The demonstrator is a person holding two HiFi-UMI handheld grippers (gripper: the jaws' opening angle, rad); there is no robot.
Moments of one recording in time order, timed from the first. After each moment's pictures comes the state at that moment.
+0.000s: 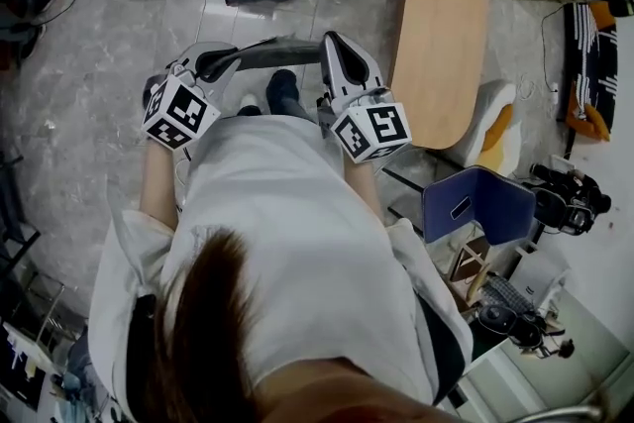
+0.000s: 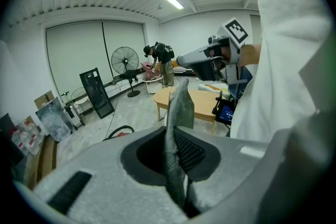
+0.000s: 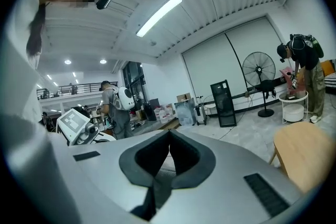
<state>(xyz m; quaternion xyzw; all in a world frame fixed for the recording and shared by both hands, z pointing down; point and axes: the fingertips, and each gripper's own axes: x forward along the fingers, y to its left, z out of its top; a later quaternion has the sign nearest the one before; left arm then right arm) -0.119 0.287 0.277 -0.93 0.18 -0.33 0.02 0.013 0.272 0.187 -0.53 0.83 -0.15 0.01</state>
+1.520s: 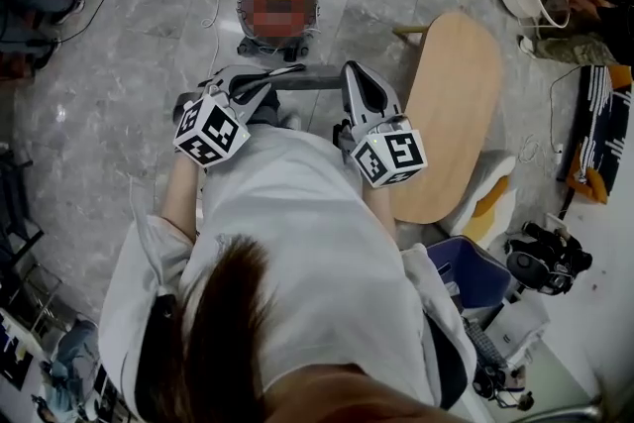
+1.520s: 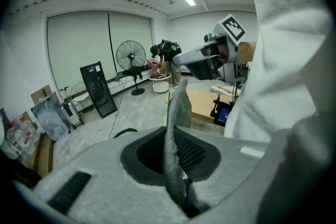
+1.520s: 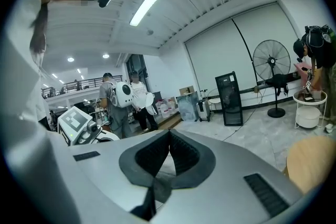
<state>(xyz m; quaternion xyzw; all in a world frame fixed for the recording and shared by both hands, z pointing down) -0.048 0.070 0.287 -0.92 0.19 -0.33 -0.01 0.070 0.038 0.198 -0.49 0.85 -0.18 -0.03</state>
